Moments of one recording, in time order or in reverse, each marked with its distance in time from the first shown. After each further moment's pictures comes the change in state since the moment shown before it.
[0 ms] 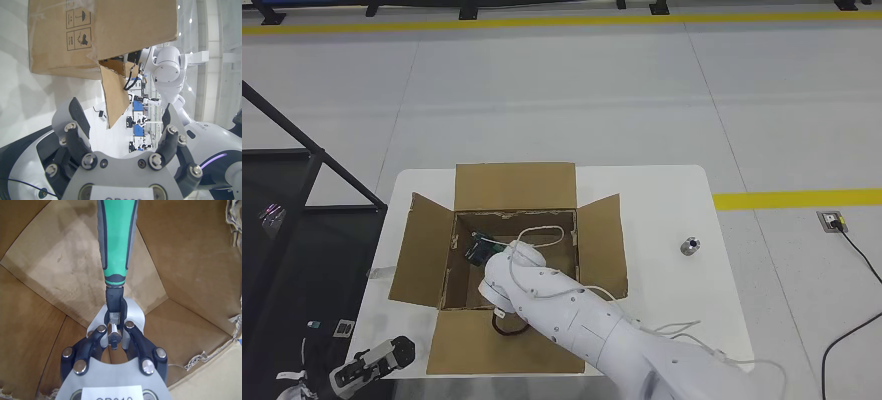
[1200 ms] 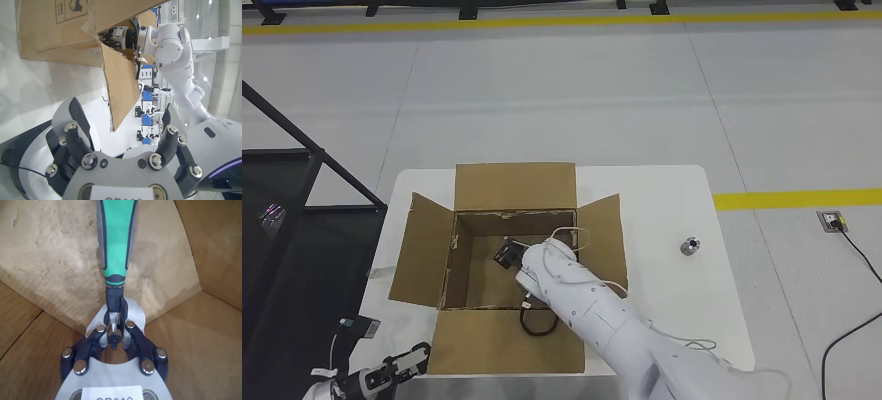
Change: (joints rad) left arm -0.001 -0.010 0.053 -0.091 0.191 0.035 0.061; right arm -0.026 -0.019 0.105 0.266 0.019 -0.177 -0.131
